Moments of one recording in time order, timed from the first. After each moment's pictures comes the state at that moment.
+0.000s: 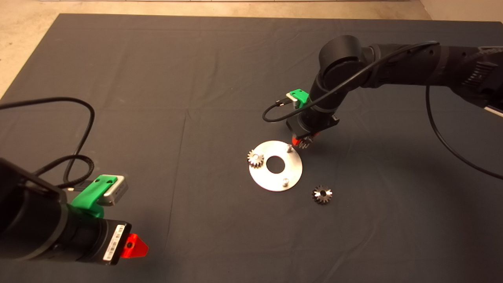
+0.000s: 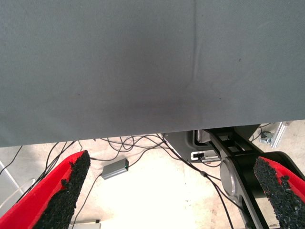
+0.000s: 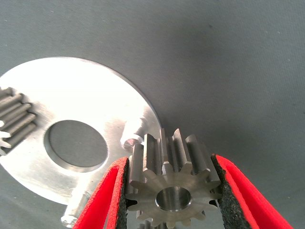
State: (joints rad) left arm -0.43 2.01 -0.35 0.19 1.53 -1.58; right arm 0.40 2.75 -1.29 -0.24 -1.53 1.10
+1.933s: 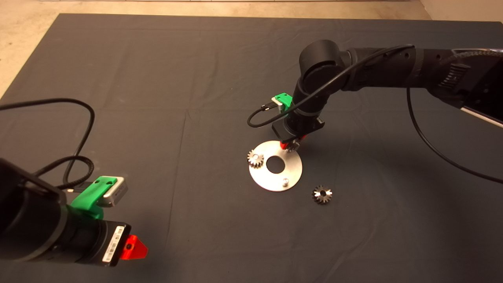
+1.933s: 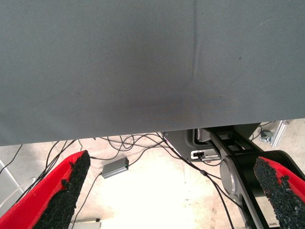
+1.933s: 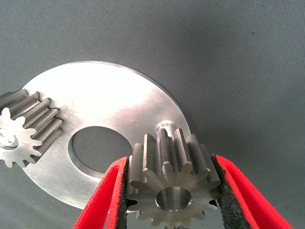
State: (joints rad) left arm -0.43 2.01 -0.35 0.19 1.53 -1.58; right arm 0.38 2.81 -1.33 -0.24 -1.53 1.09
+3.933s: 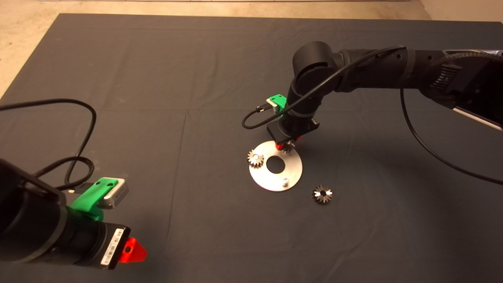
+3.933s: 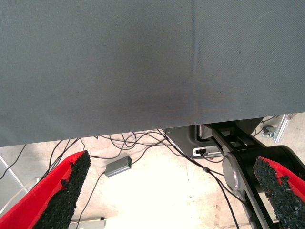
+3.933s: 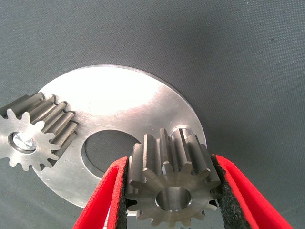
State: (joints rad) left arm -0.43 2.01 -0.34 0.18 1.53 -1.56; right arm 0.38 2.84 -1.35 -0.24 -1.53 1.09
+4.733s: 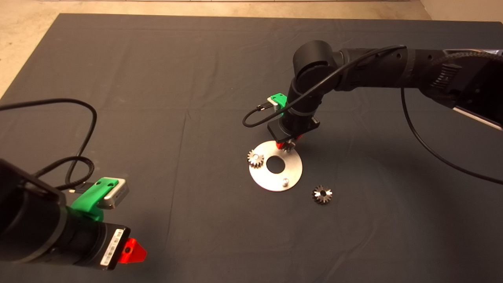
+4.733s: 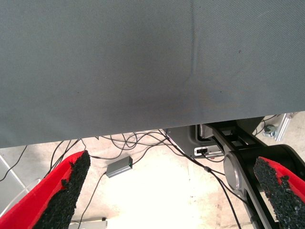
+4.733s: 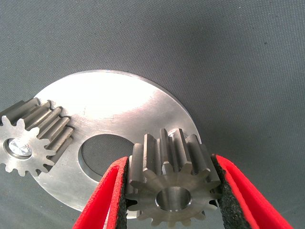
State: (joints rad) left arm -0.43 2.01 -0.34 0.18 1.53 -1.55; right arm 0.38 2.84 -1.36 -0.24 -1.53 1.09
